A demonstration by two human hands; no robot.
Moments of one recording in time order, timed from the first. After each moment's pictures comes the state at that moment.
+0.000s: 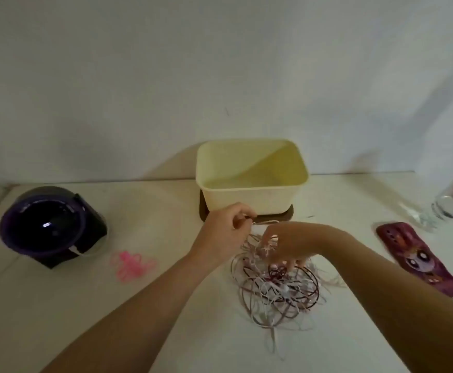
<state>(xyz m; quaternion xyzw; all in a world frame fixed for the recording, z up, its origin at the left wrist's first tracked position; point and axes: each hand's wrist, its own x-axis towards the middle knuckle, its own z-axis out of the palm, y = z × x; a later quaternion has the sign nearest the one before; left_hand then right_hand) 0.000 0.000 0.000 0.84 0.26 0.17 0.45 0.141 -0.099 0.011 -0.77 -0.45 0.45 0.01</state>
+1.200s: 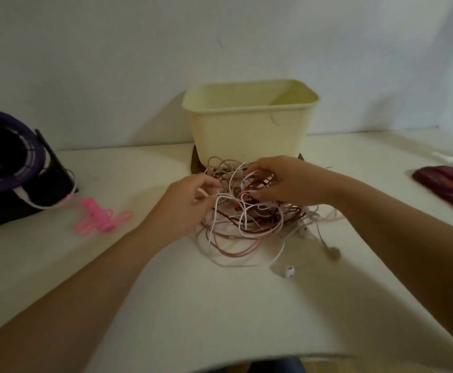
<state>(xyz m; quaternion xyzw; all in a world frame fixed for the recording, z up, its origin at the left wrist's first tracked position) -0.044 0.030 -0.126 0.89 0.21 0.23 0.32 0.130 -0.100 -0.083 -0.76 -0.60 0.13 0.20</state>
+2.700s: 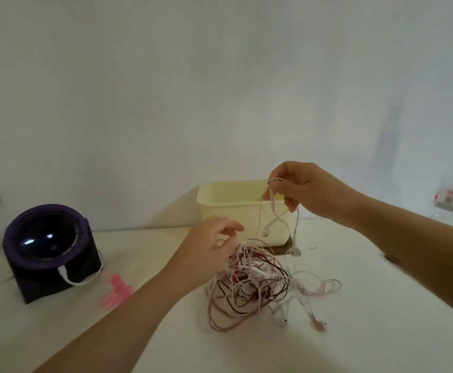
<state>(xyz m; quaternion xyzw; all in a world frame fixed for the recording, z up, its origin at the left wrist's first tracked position) -0.054 -0.013 -0.042 0.90 0.12 0.31 0.27 0.103 -0.153 0.042 -0.69 -0.56 0.09 0.46</state>
